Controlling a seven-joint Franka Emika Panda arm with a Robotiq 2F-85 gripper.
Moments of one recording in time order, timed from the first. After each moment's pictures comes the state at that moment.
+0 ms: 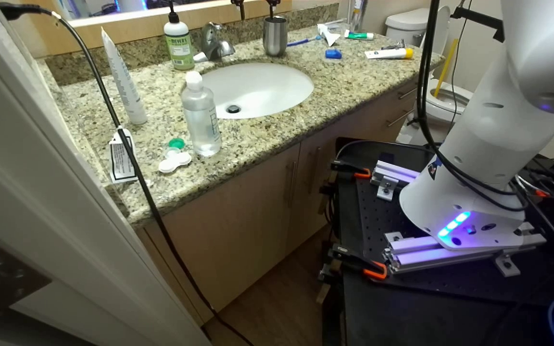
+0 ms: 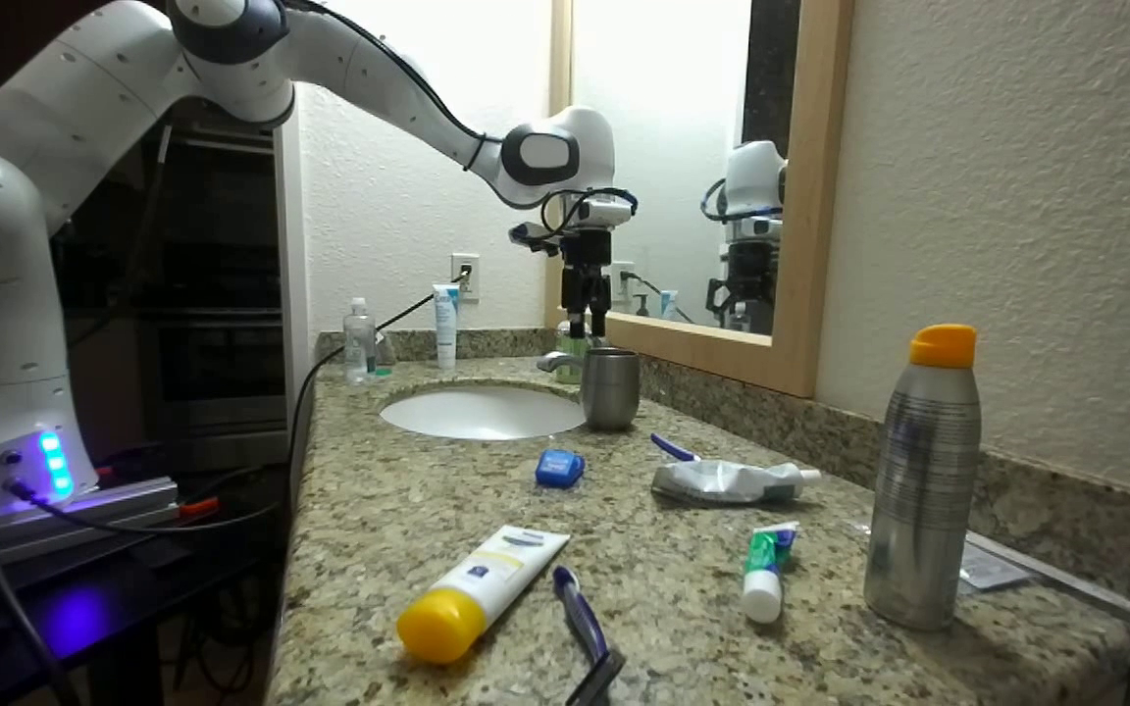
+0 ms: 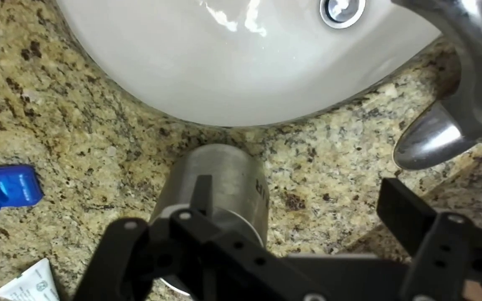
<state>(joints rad) -0.48 0.64 -0.45 -1.44 0.17 2.06 0.61</state>
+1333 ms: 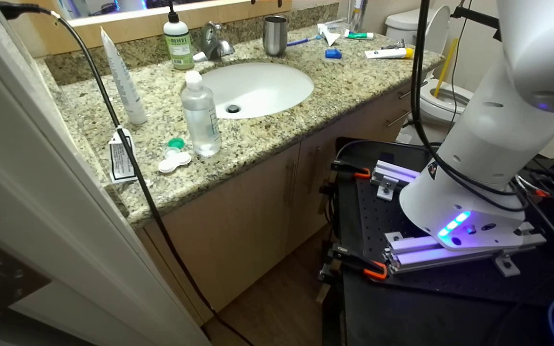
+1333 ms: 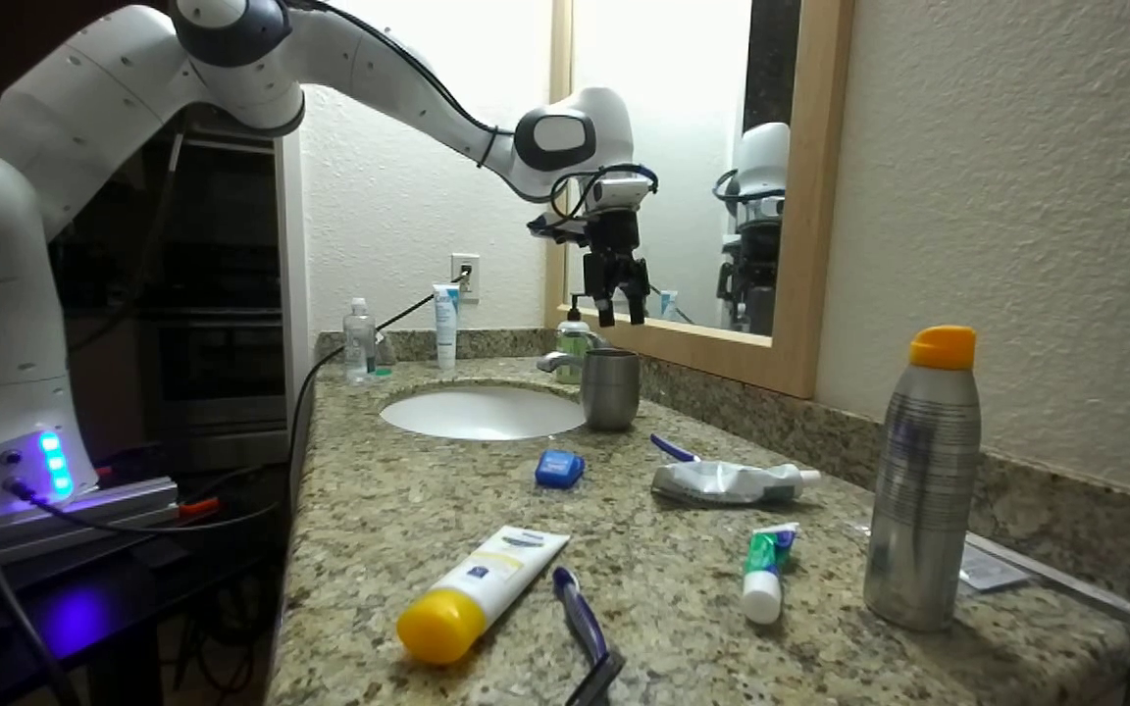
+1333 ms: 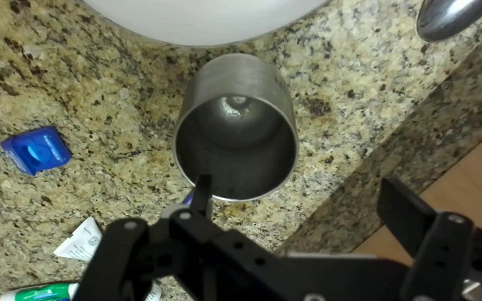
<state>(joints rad) -0.53 0.69 -0.49 -1.35 0.15 2.09 0.78</state>
